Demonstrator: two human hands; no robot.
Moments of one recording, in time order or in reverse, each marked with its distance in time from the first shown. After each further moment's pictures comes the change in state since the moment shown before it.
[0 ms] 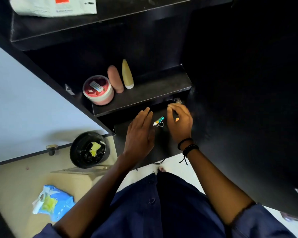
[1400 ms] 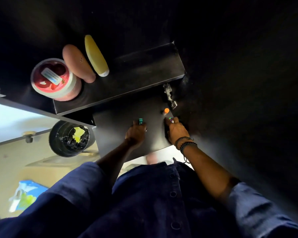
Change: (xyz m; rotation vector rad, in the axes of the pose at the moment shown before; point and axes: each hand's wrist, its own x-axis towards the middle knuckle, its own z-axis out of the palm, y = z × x) left_hand 0.036 -0.053 0.165 -0.016 -0.604 -0.306; right_hand -0.020 0.132 0.003 -0.732 -0.973 0.208
